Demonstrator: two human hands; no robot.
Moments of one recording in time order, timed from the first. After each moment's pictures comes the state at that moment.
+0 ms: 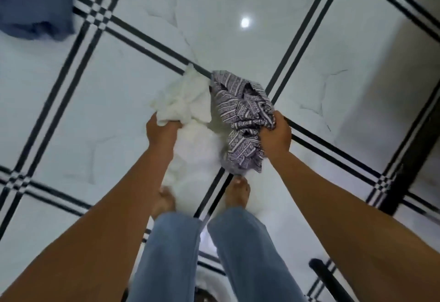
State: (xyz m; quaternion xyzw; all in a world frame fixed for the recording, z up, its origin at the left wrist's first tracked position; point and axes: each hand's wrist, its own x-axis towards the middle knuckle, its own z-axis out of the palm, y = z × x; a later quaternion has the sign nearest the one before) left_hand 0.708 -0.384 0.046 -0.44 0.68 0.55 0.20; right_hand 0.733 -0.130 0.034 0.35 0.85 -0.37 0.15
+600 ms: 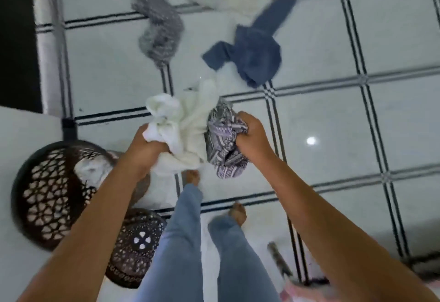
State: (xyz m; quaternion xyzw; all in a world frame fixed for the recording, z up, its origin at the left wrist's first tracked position) left_hand 0.933 -0.597 0.519 -0.51 0.55 0.66 -0.04; right_hand 0.737 -0.454 0.469 -0.24 0.77 -0.43 0.41
